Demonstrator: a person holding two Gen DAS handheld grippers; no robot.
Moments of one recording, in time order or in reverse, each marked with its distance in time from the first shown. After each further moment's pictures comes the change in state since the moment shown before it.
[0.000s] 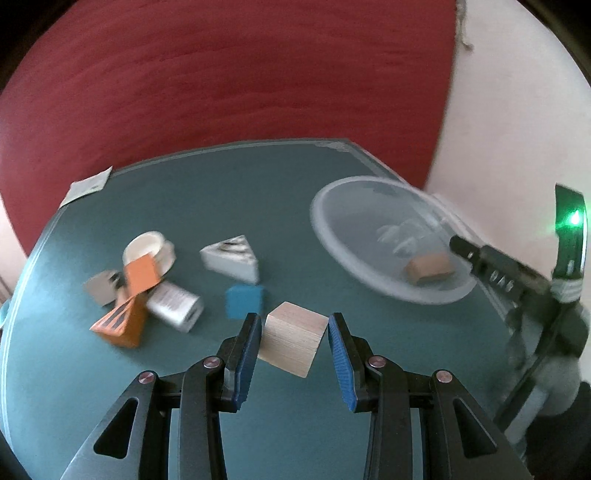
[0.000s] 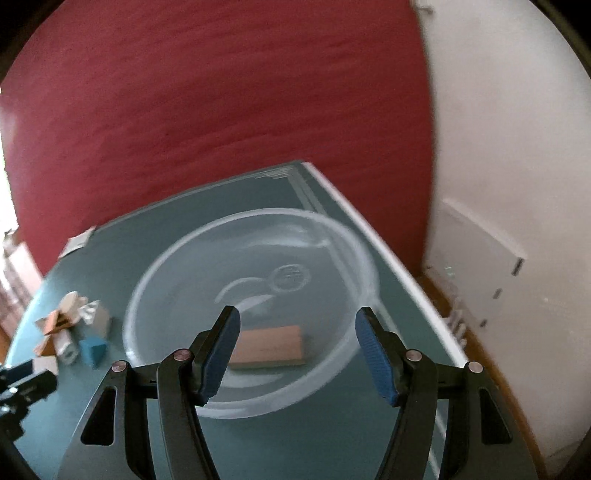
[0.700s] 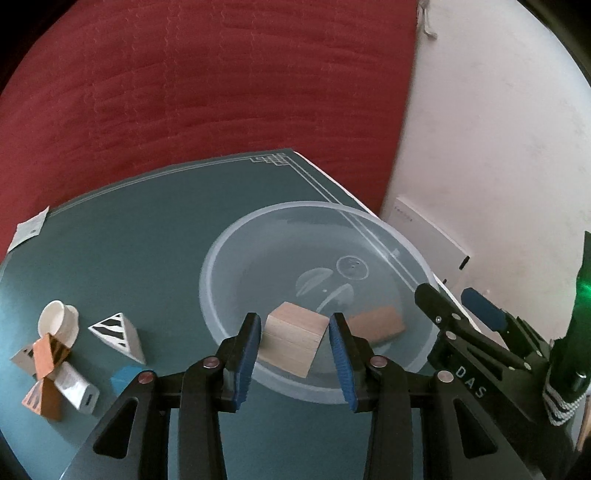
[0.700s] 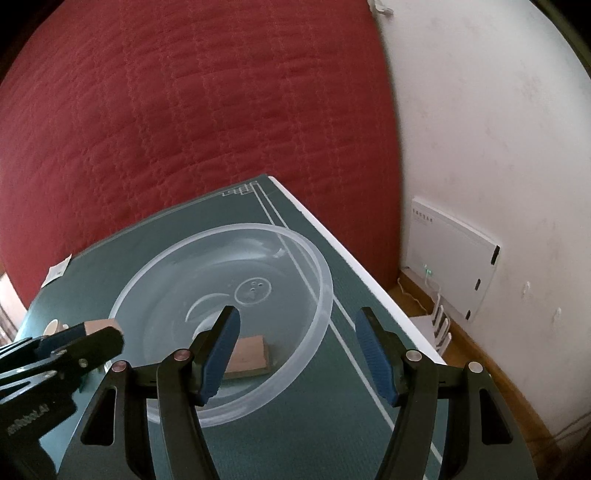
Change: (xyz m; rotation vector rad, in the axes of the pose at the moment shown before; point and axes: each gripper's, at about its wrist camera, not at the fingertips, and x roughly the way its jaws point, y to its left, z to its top) left arm 0.058 -0.070 0.048 0.067 -0.019 -0.107; right arm -0.004 -0.018 -0.002 0.096 -0.050 -0.060
